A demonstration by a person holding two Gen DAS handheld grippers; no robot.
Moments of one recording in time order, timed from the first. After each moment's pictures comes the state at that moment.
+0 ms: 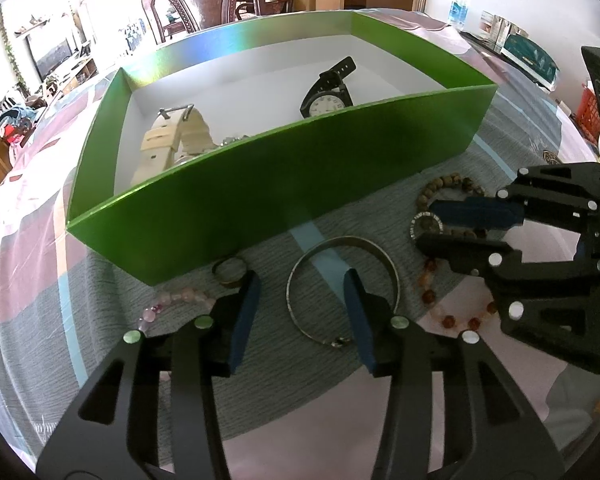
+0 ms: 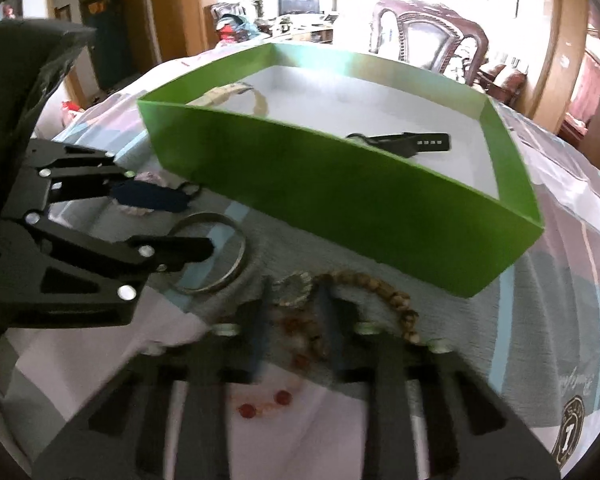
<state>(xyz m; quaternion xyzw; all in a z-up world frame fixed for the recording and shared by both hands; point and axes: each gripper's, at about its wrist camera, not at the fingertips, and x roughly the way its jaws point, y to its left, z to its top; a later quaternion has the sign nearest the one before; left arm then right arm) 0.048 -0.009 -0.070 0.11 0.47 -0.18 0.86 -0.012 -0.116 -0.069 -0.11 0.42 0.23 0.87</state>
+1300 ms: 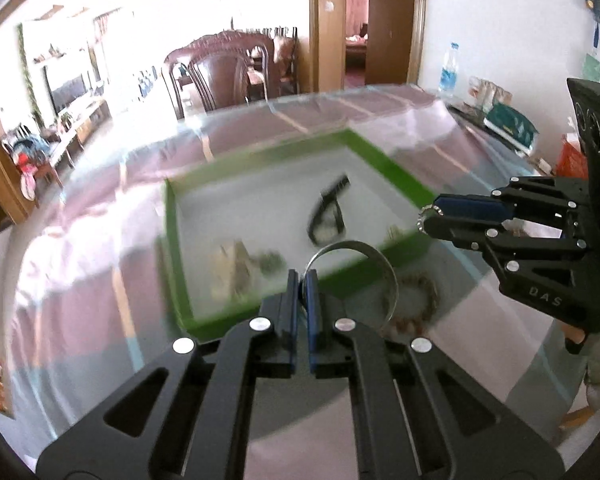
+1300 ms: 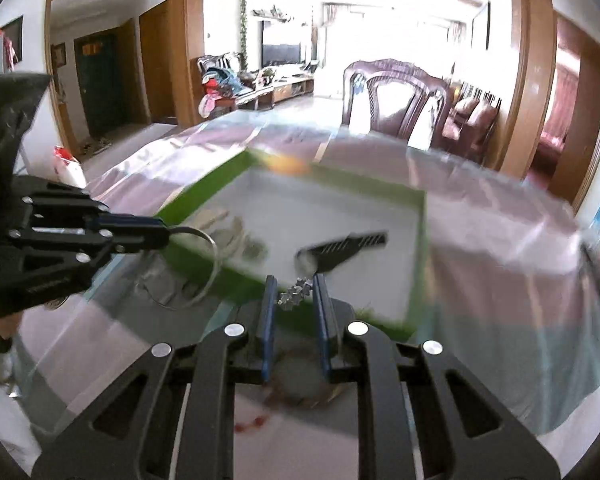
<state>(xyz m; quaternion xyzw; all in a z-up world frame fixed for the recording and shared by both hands) 0.033 -0.002 0.046 0.09 0.37 -0.18 0.91 -0.005 -0.148 0.041 -0.09 0.32 0.20 0.92</state>
